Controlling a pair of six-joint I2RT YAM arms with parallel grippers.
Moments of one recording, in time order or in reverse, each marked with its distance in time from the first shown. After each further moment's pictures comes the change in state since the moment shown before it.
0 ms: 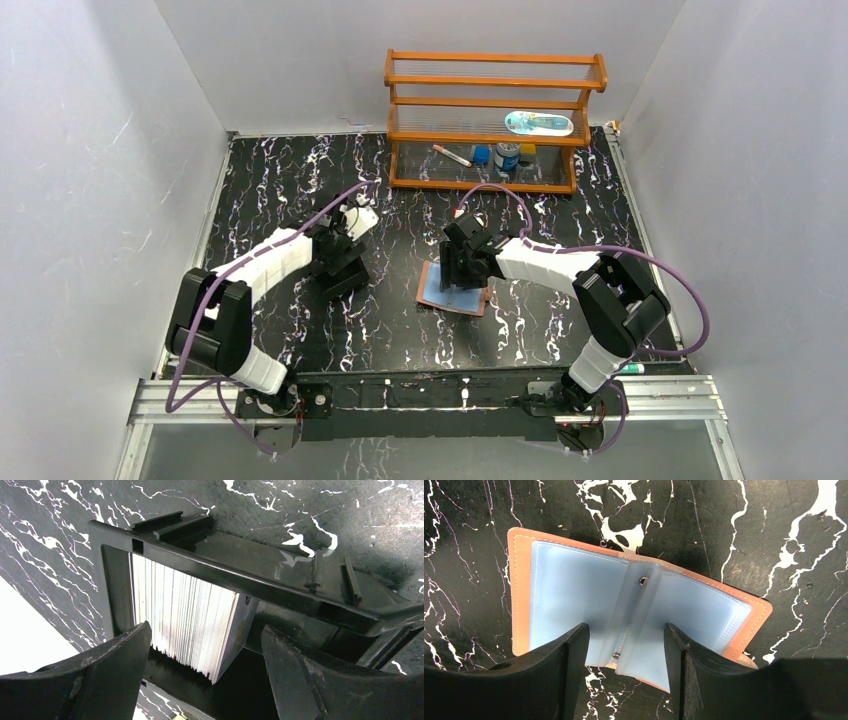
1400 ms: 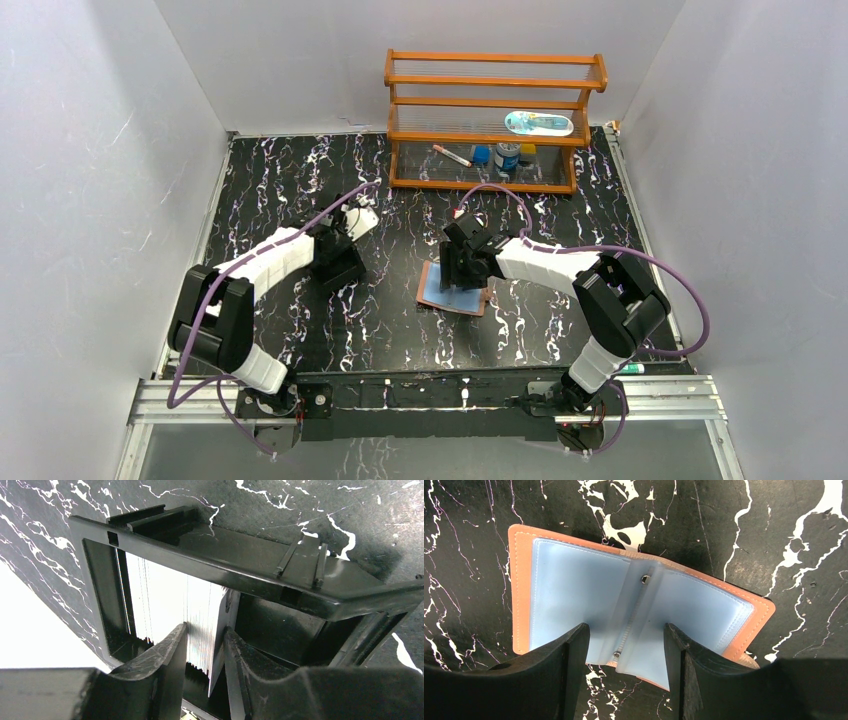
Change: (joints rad) left arm -0.002 0.019 -0.008 0.027 -0.044 0.034; right arm -0.001 0.000 0.000 -0.002 -0.011 -0.003
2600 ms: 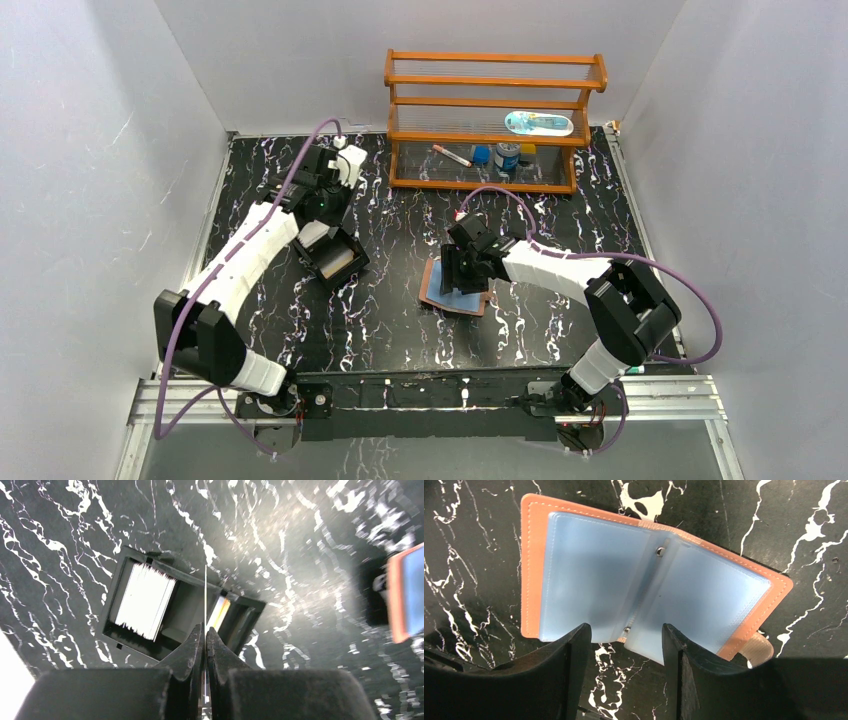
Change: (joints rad) left arm 0.000 -0.060 0.378 -0.303 0.198 -0.464; right arm 0.000 -0.056 -0.023 -0.028 -0.060 -0.001
